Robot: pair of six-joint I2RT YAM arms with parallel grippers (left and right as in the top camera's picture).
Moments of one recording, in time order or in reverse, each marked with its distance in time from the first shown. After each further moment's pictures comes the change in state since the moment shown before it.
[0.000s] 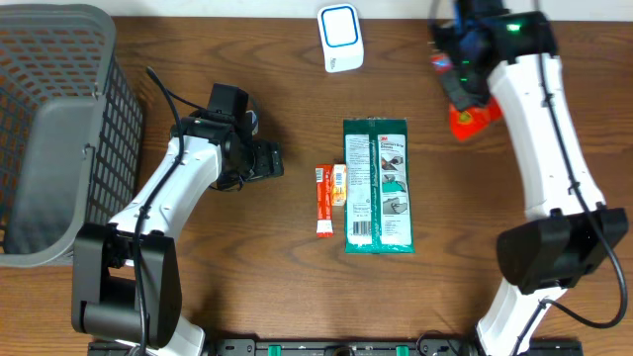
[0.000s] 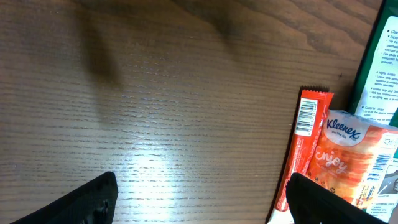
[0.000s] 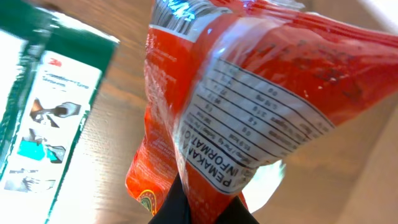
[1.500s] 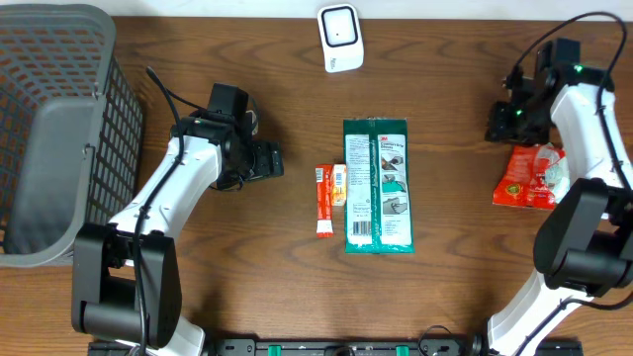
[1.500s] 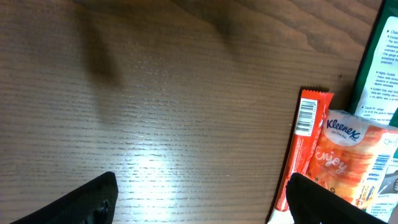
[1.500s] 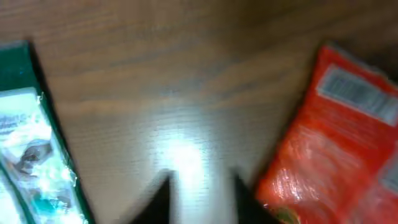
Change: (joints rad) left arm 0.000 0.000 0.000 0.000 0.000 0.000; right arm -0.336 0.000 -0.473 0.338 -0.391 0.249
